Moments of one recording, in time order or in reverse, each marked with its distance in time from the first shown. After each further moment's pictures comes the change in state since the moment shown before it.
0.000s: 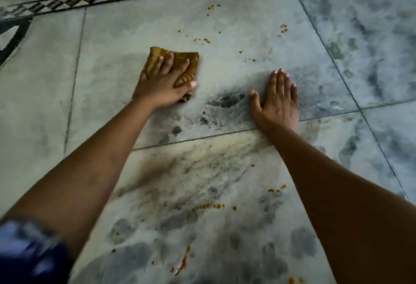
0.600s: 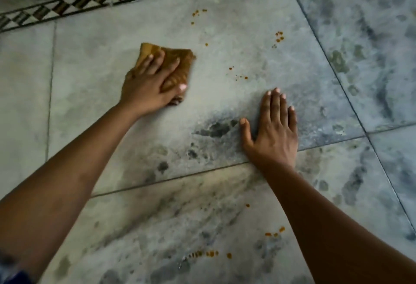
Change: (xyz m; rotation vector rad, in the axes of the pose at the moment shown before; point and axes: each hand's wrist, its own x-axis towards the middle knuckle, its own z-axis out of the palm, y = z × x) left_hand 0.058 0.003 -0.017 0.078 0.053 0.066; right_hand 0.000 -0.002 -0.005 -0.044 -0.048 0.017
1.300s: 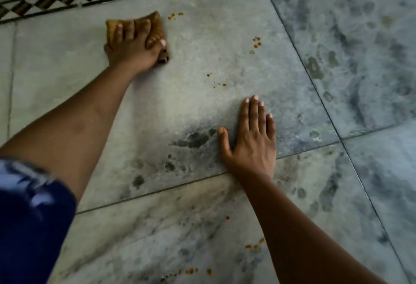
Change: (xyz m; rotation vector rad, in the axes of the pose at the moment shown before) left_hand 0.104 0.019 -0.011 -0.115 -0.016 -0.270; right_hand 0.000 -0.001 0.000 0.027 0.015 0.009
